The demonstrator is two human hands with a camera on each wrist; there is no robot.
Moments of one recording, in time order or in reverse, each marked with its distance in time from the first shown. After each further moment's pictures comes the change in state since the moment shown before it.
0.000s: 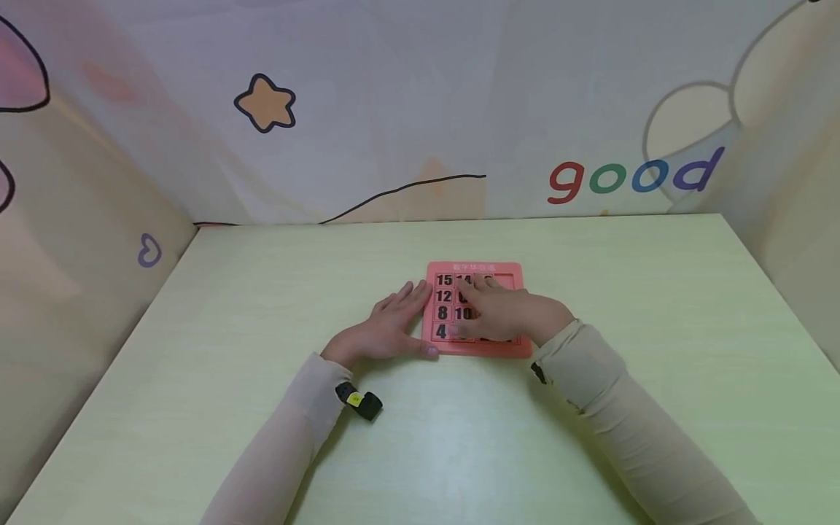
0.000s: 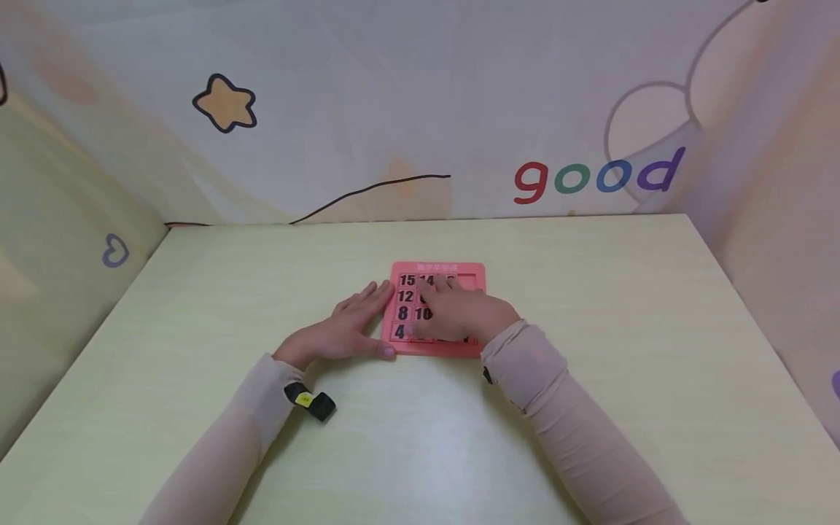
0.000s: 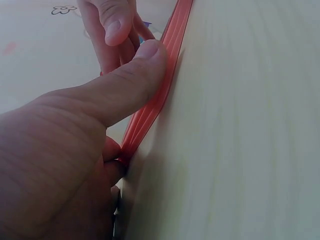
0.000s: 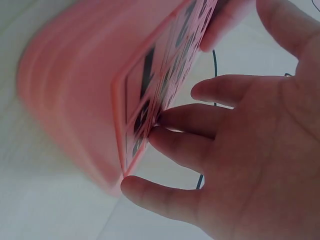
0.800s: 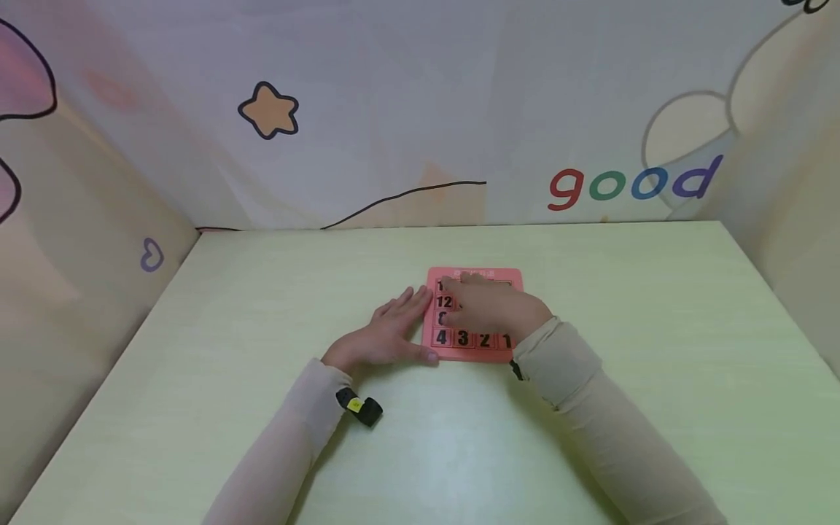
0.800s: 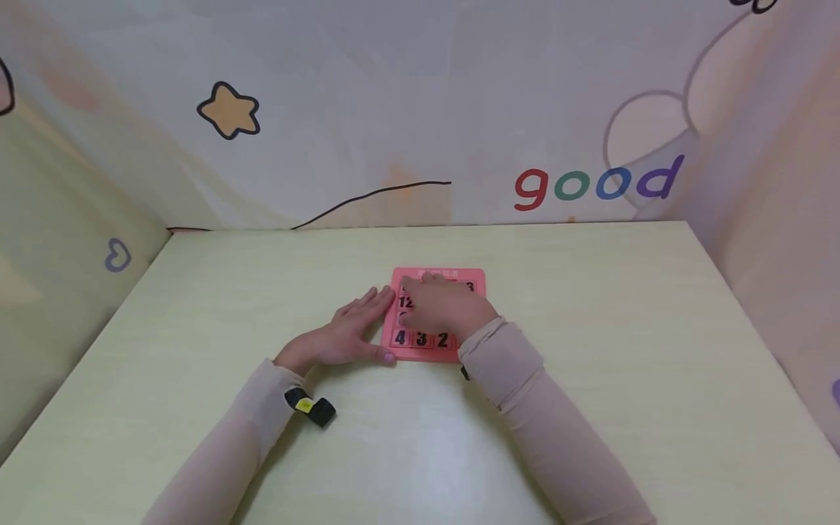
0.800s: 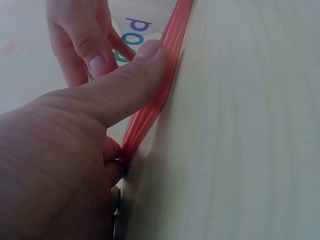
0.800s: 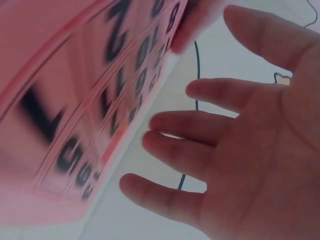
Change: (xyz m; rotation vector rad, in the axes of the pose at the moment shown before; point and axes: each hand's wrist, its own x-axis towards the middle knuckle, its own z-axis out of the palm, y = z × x) left_hand -0.004 0.000 -0.001 0.010 0.008 0.040; right_hand 0.008 -0.021 -0.009 0.003 0.079 -0.034
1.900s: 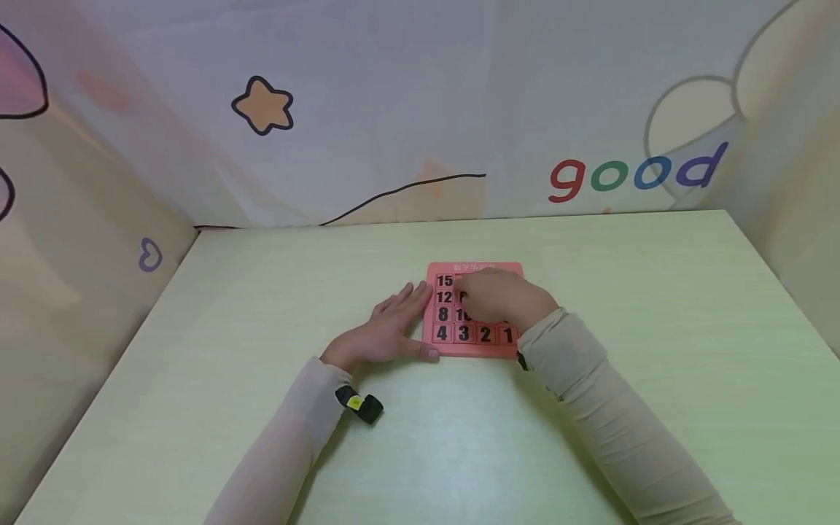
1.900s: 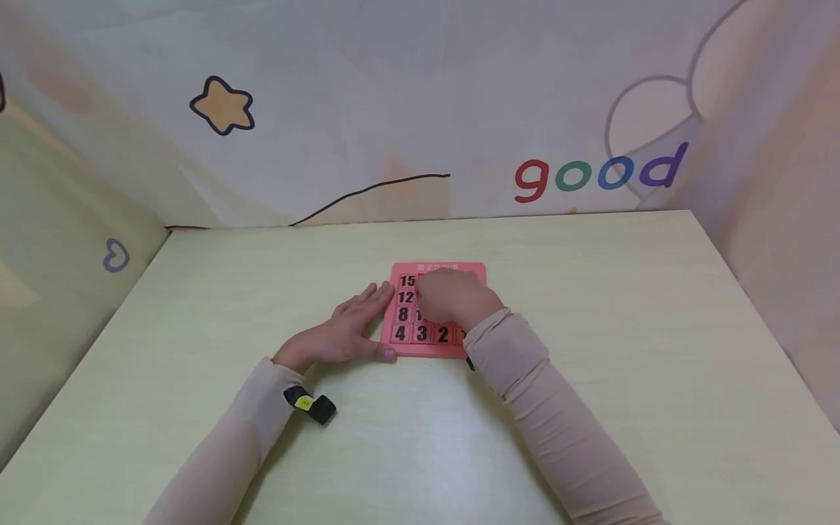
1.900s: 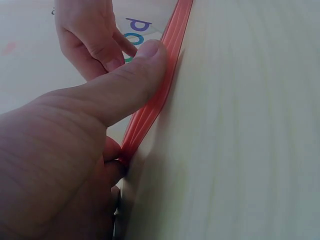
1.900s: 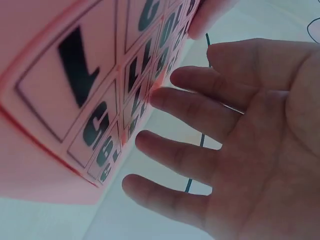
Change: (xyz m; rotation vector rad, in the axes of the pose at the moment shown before) left_hand 0.001 0.001 0.002 -0.017 0.011 -0.037; right_hand 0.009 0.009 -0.004 -0.102 0.031 0.015
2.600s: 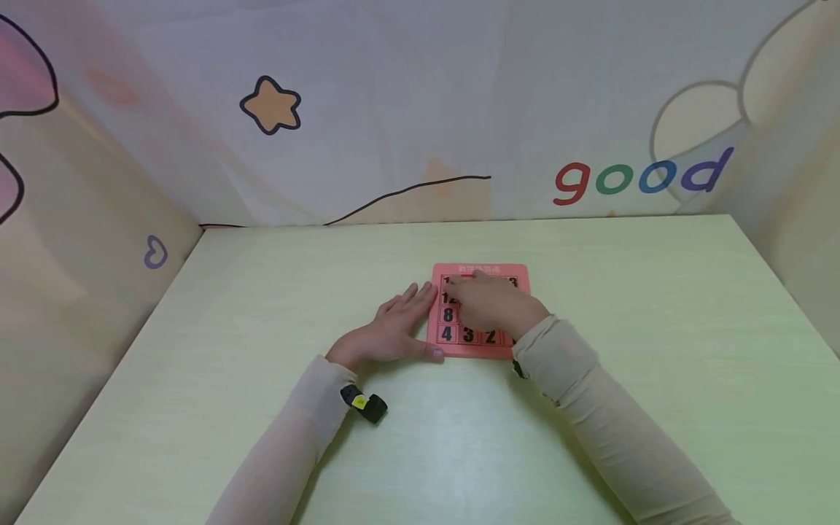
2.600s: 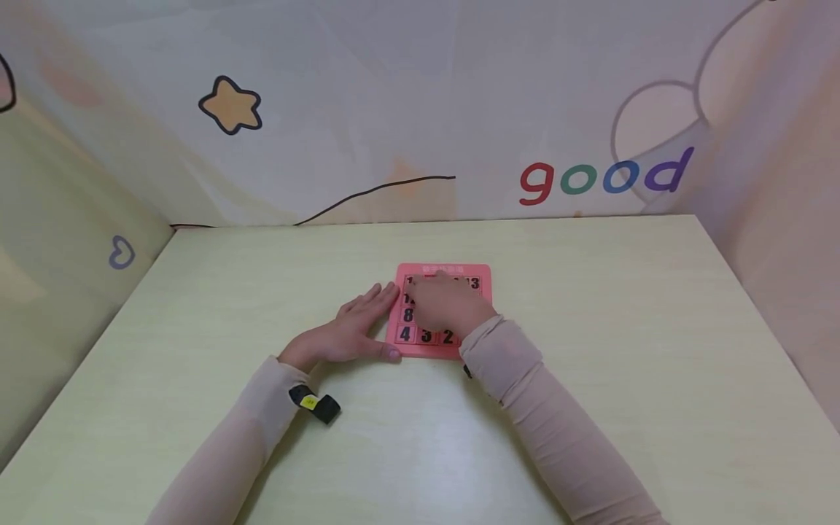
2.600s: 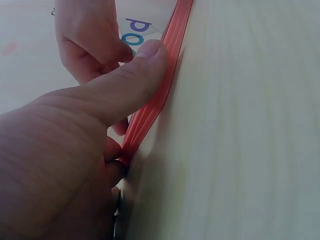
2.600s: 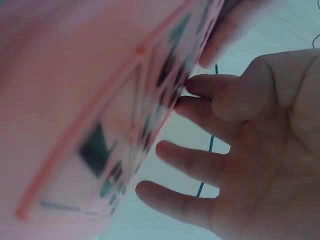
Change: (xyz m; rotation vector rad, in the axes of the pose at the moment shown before) left_hand 0.001 -0.002 -0.001 0.028 -0.008 0.031; right_hand 0.006 -0.012 0.012 -0.003 0.006 0.005
